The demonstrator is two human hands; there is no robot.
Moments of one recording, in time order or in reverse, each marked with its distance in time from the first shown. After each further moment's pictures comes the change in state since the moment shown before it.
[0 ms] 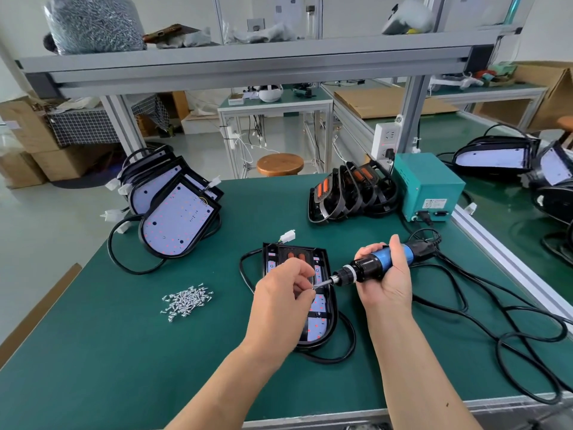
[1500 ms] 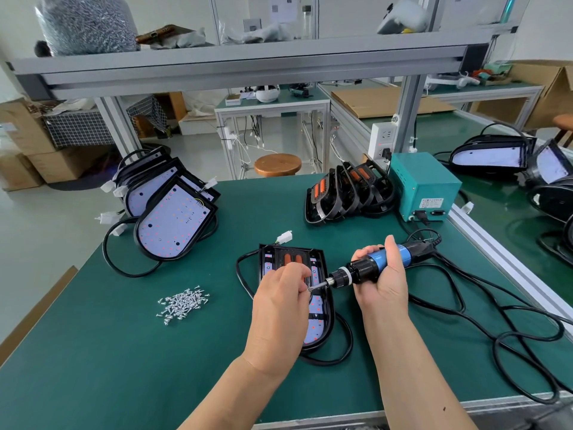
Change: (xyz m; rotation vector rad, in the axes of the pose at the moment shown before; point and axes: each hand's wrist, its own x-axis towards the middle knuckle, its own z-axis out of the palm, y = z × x) left_hand -0.005 -0.001 0.011 0.189 0.141 0.165; right_hand -0.004 0.001 0.003 -0.116 0.048 -0.041
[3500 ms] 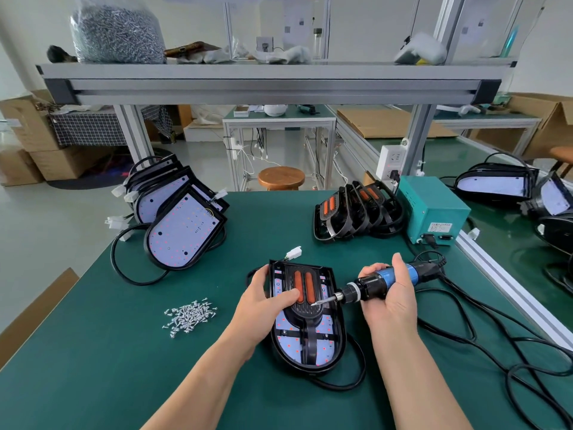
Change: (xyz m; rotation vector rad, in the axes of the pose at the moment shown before) left_hand 0.034 -0.067 -0.013 -0.681 -0.290 -0.601; right_hand 0.004 0.004 0.011 0.017 0.050 0.005
